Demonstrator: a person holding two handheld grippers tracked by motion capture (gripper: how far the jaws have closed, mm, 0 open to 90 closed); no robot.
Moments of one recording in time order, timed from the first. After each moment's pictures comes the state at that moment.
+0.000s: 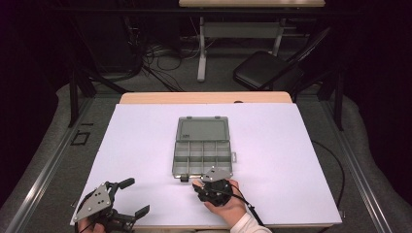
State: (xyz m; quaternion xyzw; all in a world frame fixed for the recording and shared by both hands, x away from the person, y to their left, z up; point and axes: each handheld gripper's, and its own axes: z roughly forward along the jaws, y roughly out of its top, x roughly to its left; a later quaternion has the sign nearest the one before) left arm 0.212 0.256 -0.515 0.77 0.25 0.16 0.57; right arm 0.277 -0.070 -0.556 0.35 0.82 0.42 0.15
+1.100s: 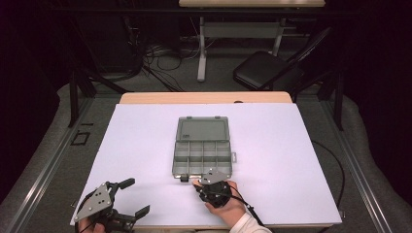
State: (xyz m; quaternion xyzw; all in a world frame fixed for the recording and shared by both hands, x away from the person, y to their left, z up) left arm 0.212 0.256 -0.516 0.77 0.25 0.16 0.57; right arm 0.277 -0.068 -0.564 0.33 0.84 0.41 0.16
